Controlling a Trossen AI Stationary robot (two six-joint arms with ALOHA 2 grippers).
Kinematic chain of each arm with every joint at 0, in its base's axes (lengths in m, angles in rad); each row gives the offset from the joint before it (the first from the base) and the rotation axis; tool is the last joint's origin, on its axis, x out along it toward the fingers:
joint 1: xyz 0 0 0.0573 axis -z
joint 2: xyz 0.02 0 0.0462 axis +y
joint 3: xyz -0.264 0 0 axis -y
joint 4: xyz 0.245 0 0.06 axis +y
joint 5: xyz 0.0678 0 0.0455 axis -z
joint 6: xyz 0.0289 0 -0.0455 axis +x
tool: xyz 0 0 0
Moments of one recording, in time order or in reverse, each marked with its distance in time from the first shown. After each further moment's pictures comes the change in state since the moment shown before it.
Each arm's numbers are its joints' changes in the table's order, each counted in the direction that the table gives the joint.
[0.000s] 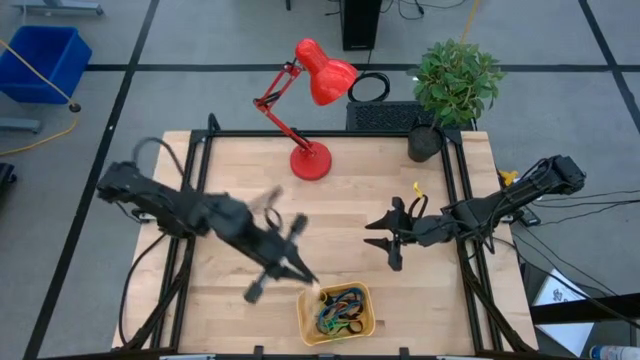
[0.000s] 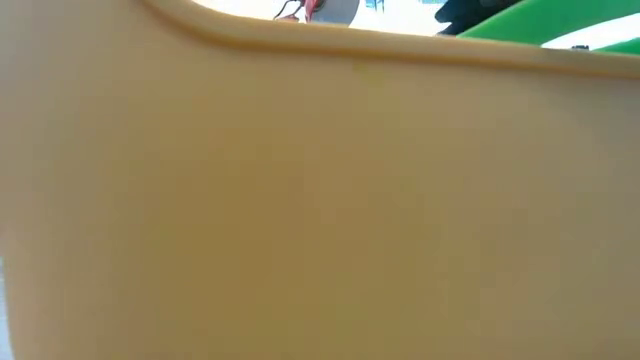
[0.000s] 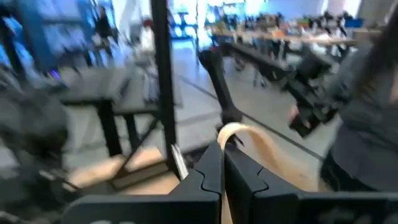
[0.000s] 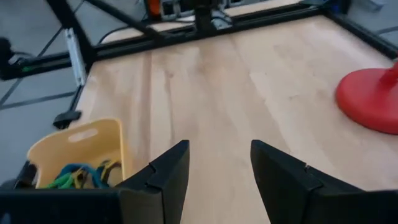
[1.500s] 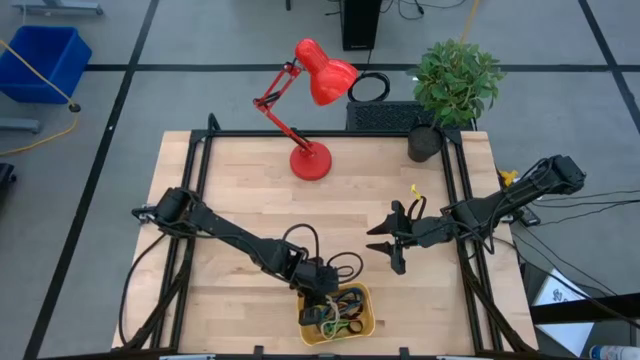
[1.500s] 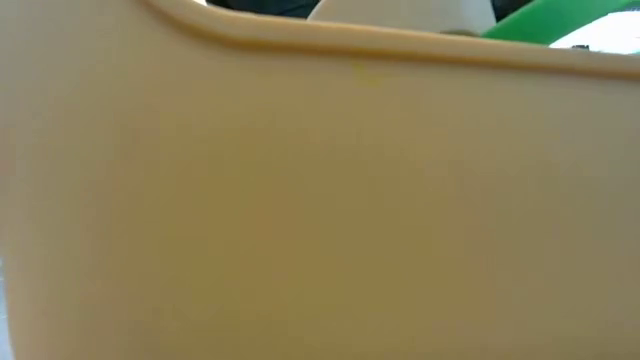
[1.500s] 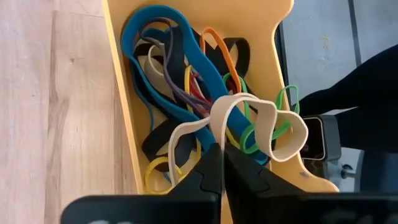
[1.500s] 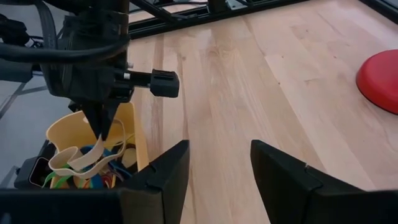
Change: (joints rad) left arm 0.006 0.512 0.000 0.368 0.020 -0.505; right arm 0.000 0.000 0.000 0.045 -0.076 0.027
